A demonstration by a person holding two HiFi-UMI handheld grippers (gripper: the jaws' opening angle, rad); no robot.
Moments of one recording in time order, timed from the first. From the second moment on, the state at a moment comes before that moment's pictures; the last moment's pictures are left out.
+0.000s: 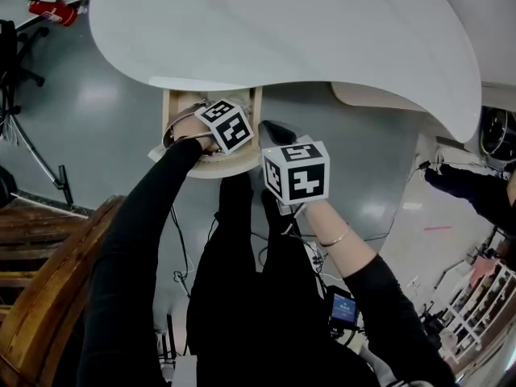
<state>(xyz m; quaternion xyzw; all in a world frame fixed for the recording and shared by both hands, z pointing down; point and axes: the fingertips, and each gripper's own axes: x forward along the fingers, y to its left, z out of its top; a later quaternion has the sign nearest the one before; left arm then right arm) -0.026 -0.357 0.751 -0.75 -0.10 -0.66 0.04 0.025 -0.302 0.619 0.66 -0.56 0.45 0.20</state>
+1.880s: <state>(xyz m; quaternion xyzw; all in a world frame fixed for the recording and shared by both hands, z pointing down) -0.011 -0.366 0.675 -0.82 -0.04 -0.57 -0.01 0.026 -0.320 0.576 0.67 -0.58 0.41 0.20</state>
